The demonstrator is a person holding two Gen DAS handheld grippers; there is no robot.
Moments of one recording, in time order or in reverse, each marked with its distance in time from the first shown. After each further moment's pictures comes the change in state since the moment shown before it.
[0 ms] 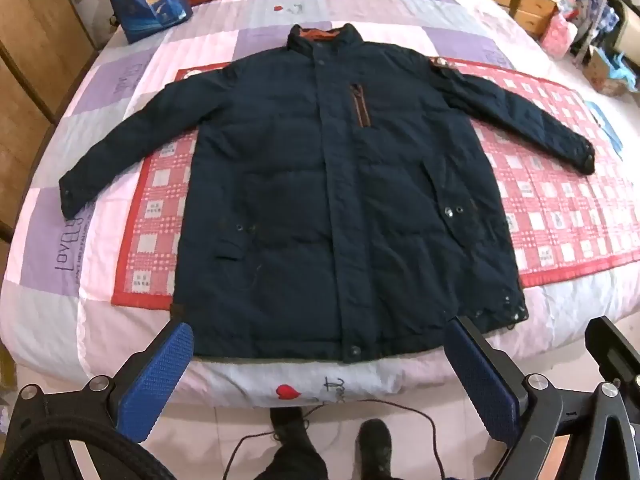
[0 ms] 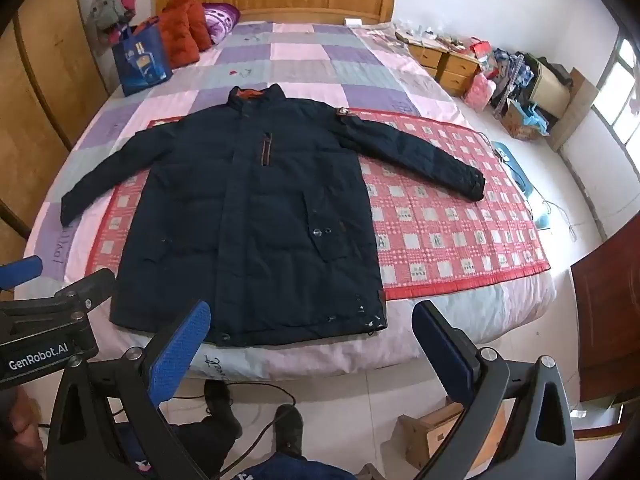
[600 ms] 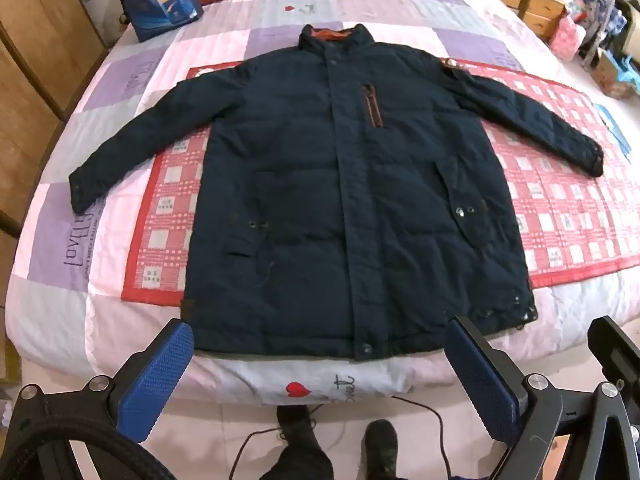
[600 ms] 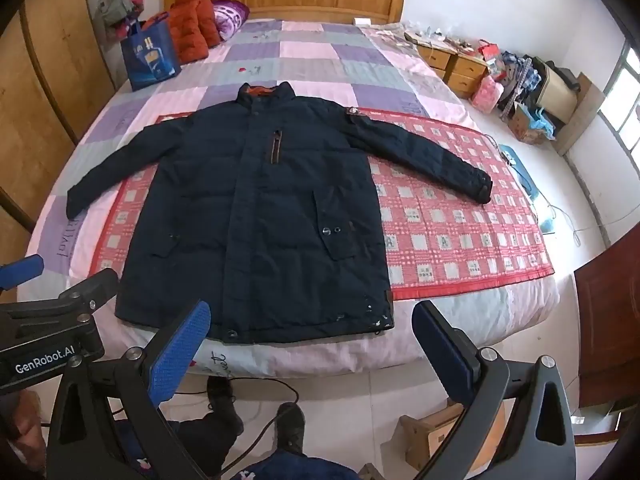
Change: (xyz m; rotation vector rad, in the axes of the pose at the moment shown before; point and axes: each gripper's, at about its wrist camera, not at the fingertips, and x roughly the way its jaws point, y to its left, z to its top) left arm 0.000 0.008 -0.003 -0.013 0.001 0.014; right arm 0.000 0.014 0.000 -0.023 0.013 0.015
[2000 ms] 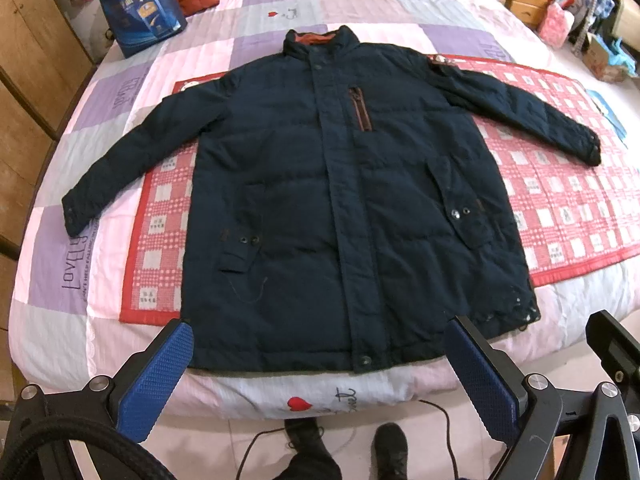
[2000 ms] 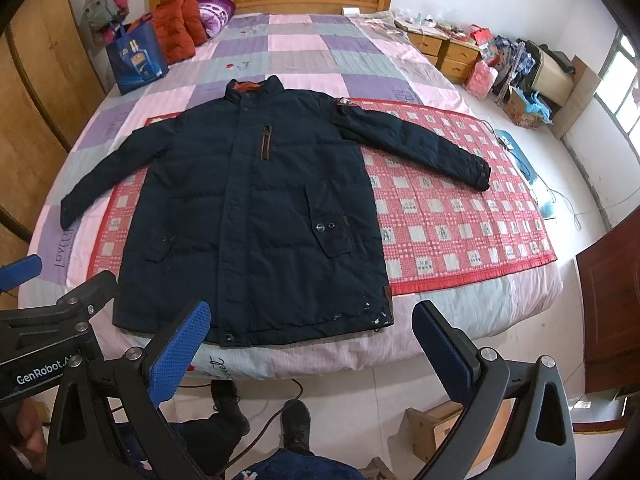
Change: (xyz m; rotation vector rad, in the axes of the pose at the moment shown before) left arm 0.007 -0.022 0.013 0.053 -0.004 0.012; right arm 0.021 -0.027 0.007 0.043 0.029 0.011
